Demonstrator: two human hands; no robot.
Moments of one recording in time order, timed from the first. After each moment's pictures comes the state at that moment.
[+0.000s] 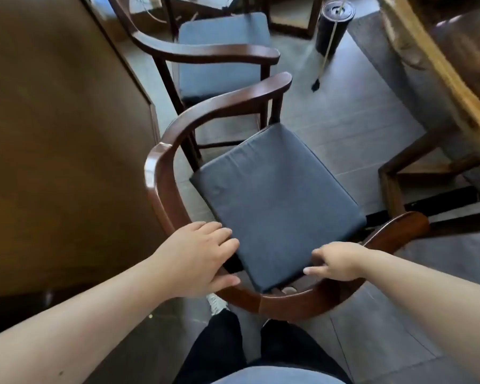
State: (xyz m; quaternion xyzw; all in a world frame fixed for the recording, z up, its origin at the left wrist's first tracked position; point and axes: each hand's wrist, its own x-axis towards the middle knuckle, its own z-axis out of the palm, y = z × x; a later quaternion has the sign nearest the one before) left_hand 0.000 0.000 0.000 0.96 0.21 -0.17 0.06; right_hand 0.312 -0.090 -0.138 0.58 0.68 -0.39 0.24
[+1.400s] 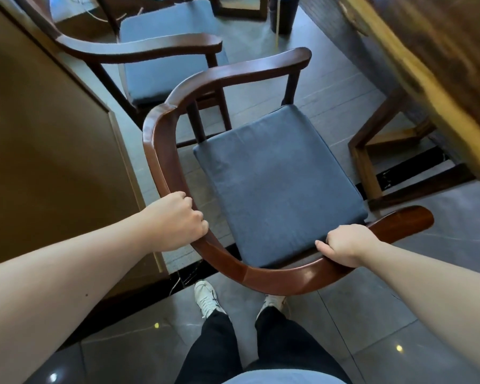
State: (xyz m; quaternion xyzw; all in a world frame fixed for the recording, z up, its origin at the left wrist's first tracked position) left_hand 0.082 0.061 -0.041 0.95 -0.03 -0.30 -0.10; right_hand 0.394 -0.139 -0.155 0.68 0.64 -0.27 0.23
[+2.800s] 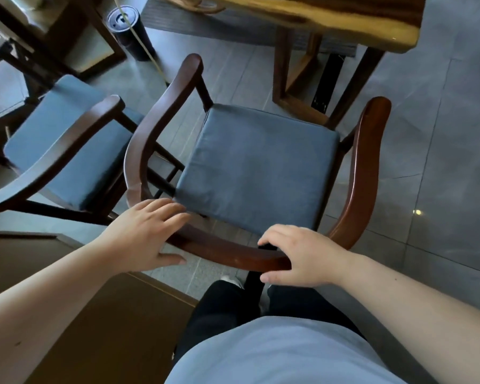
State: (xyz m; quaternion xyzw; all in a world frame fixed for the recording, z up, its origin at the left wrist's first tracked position) left_hand 0.074 0.238 -0.019 0.96 -0.21 -0.16 -0.02; right_hand 0.163 -0.081 -0.069 0.80 0.44 -0.35 -0.21
